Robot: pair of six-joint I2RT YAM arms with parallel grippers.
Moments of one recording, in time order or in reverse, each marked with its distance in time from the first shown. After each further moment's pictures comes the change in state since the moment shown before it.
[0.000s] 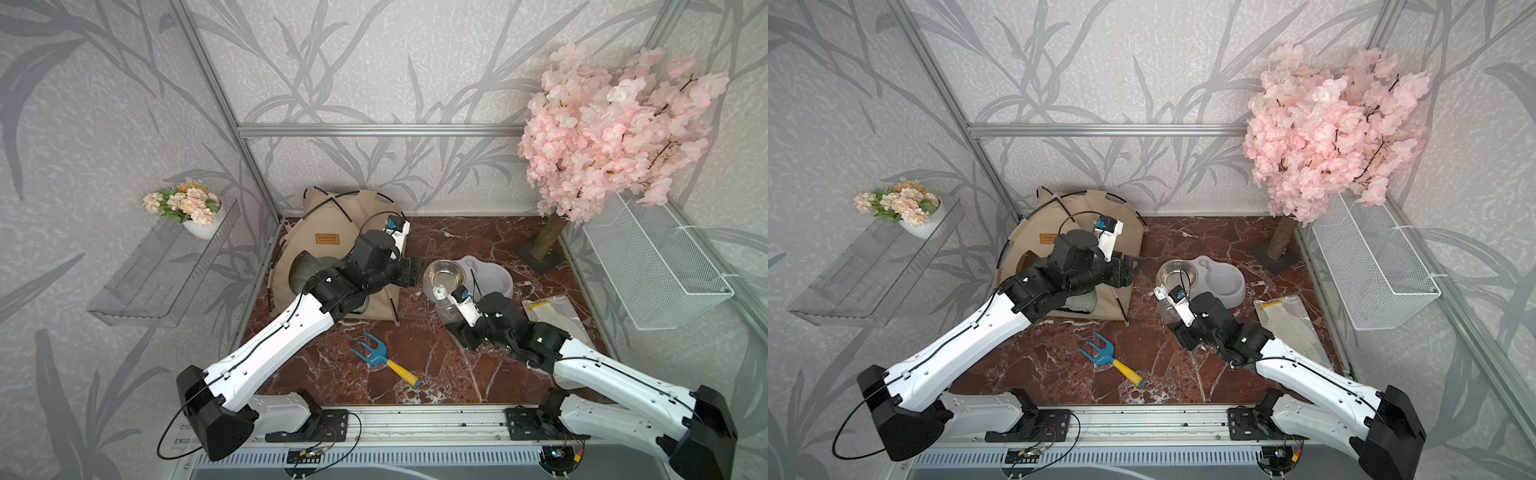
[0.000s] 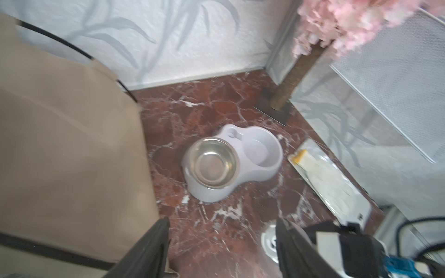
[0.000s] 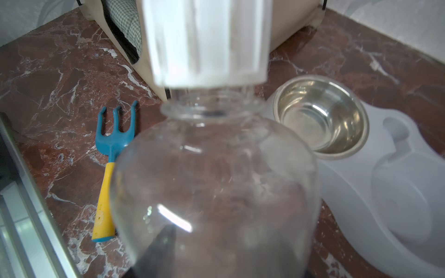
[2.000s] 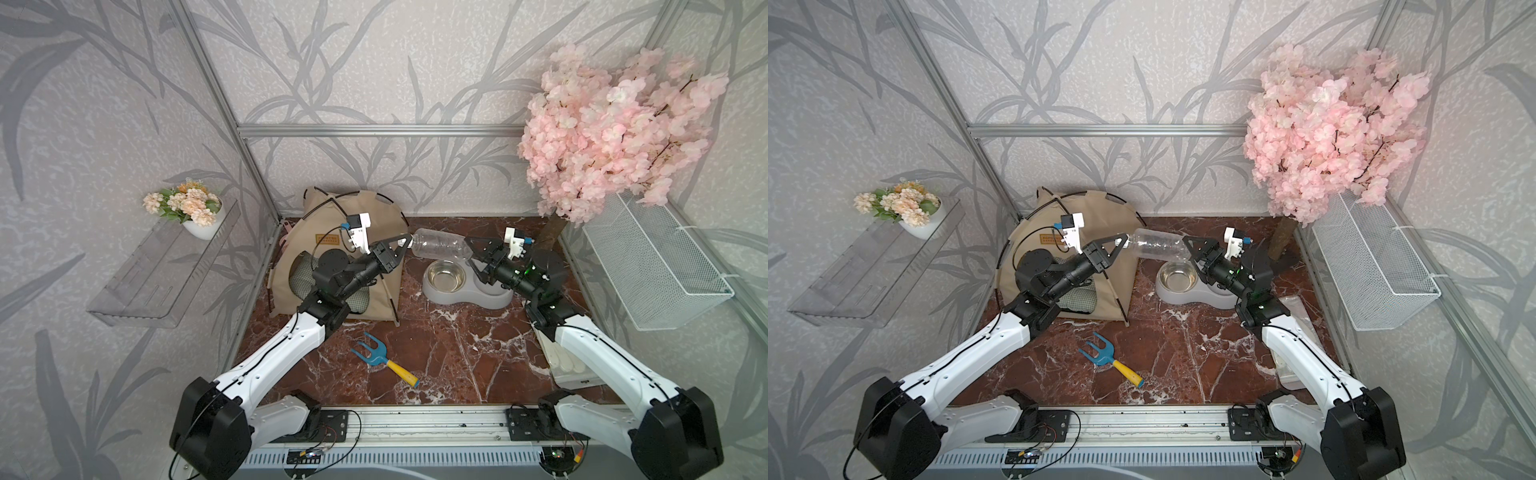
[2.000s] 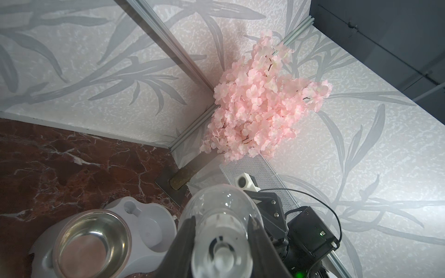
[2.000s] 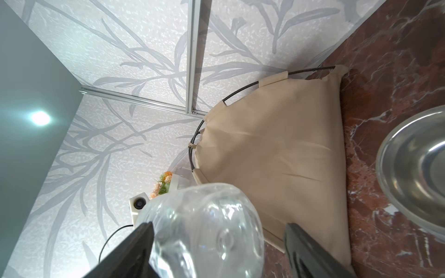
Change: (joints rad) left arm 0.217 -0.090 -0.463 1.035 0.342 -0.568; right arm -0.483 0.125 0.070 0.713 -0.515 1.334
